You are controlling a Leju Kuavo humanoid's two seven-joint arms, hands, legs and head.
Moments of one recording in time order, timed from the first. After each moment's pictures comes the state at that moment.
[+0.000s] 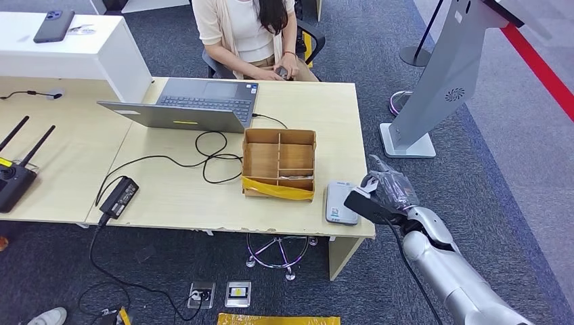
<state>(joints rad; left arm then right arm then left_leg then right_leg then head) -0.11 0.24 -0.46 -0.18 0.64 0.09 0.04 -0.69 -0.21 0.71 -0.60 0.55 -0.29 -0.40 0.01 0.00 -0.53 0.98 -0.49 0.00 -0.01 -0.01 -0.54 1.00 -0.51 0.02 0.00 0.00</state>
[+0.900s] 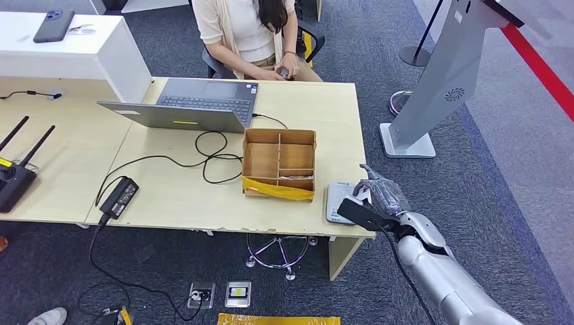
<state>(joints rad) -0.11 0.24 -0.49 -0.18 0.64 0.08 0.02 -0.67 -0.19 0.72 -0.59 0.55 -0.24 -0.41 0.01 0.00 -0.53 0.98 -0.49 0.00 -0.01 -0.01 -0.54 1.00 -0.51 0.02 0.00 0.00</state>
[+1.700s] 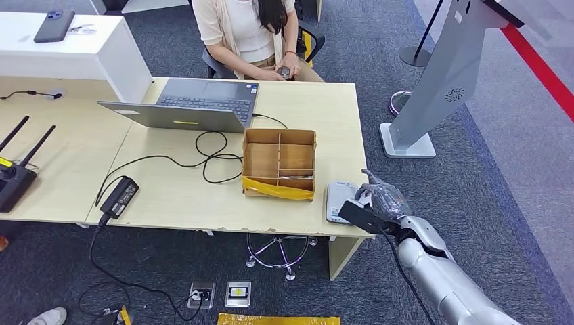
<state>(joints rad) -0.11 0.25 -0.51 -0.18 0.64 0.08 0.02 -0.67 -0.18 0.72 -0.53 0.54 -0.24 -0.41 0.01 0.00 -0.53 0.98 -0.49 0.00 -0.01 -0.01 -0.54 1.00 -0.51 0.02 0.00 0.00</state>
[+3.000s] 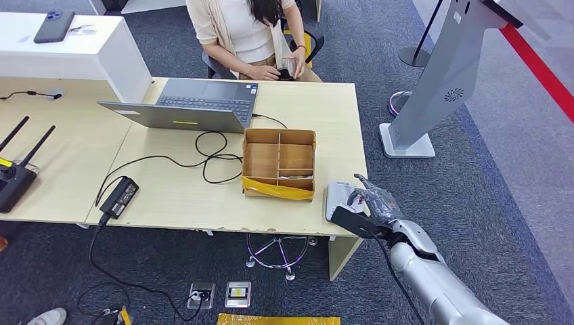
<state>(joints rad) -0.11 0.25 -0.51 -0.18 0.65 0.08 0.03 -0.66 -0.14 0.73 -0.49 0.57 -0.24 -0.41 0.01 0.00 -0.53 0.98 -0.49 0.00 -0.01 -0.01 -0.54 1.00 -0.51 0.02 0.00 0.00</state>
